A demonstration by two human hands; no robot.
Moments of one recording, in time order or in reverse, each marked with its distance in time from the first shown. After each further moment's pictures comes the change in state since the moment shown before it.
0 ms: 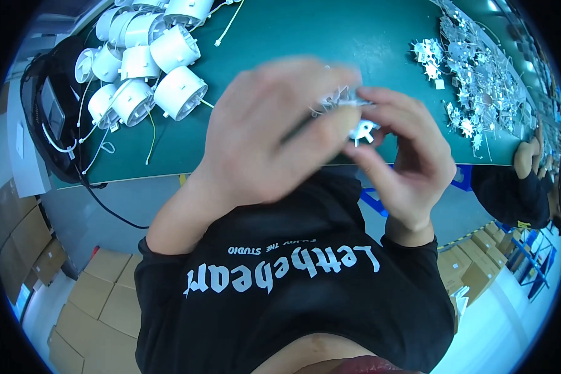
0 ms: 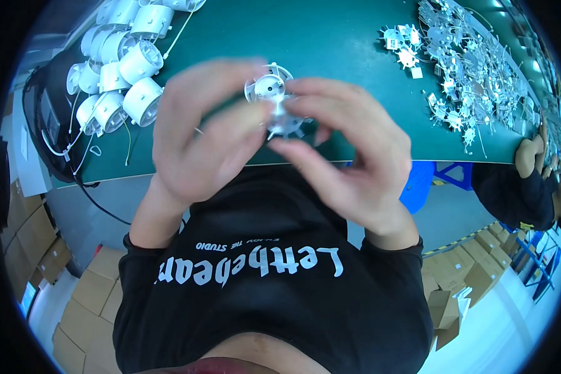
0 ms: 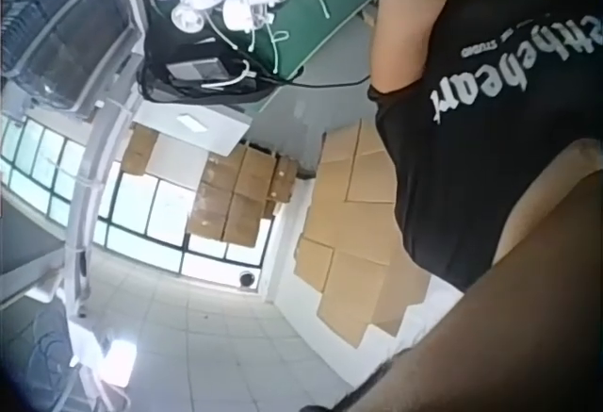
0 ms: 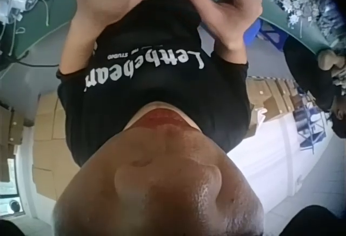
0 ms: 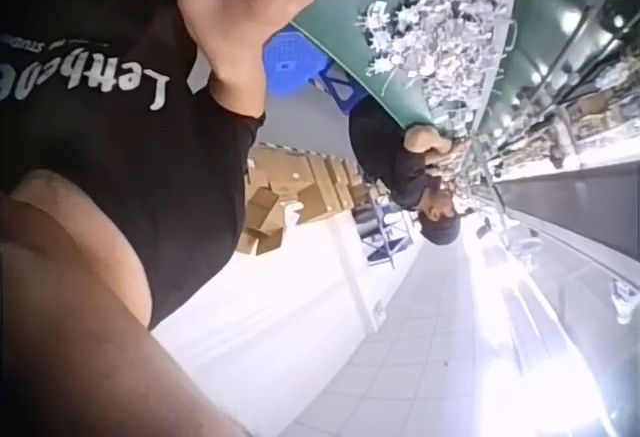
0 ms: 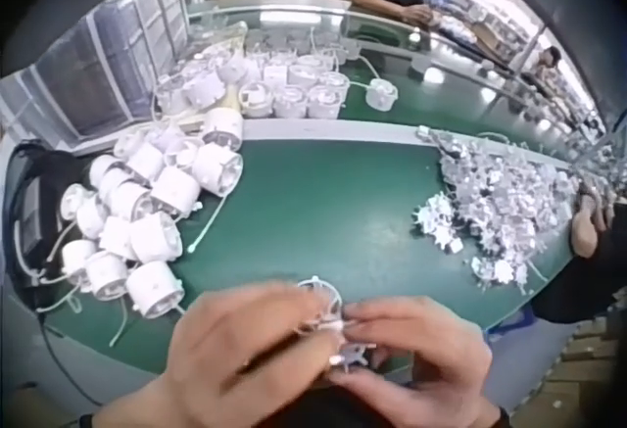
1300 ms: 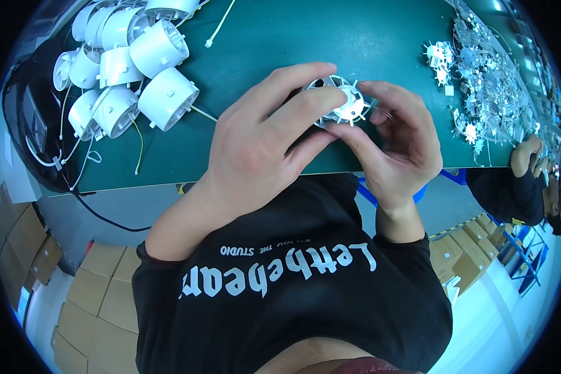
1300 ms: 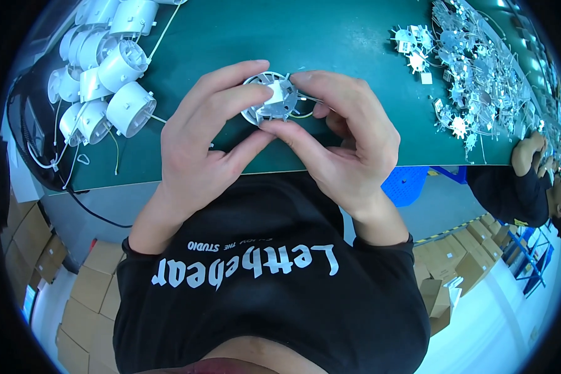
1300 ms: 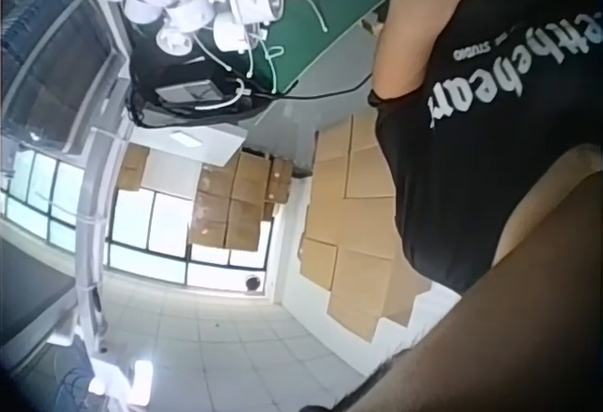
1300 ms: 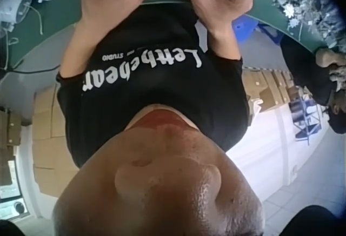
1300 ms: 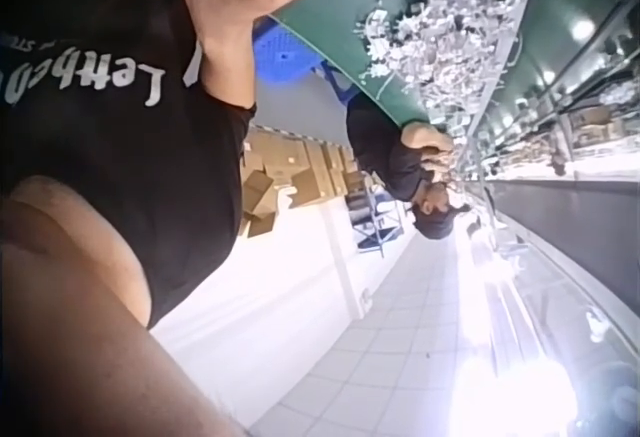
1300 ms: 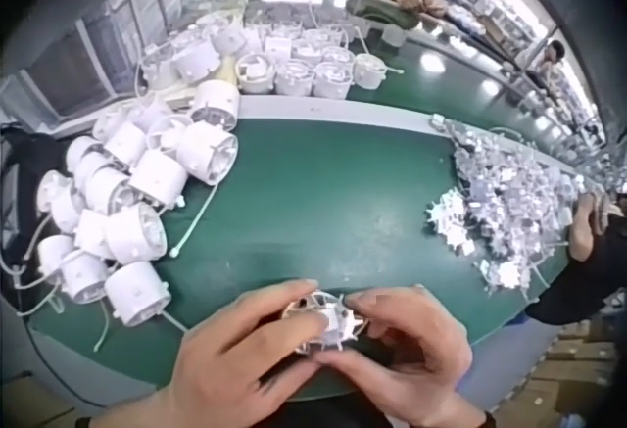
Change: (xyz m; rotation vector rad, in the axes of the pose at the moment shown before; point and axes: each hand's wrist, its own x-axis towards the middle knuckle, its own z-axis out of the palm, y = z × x) left_hand -0.015 0.002 0.017 -0.315 -0.053 -0.493; right_hand -0.010 0.022 0.028 -0.010 0.158 0.304
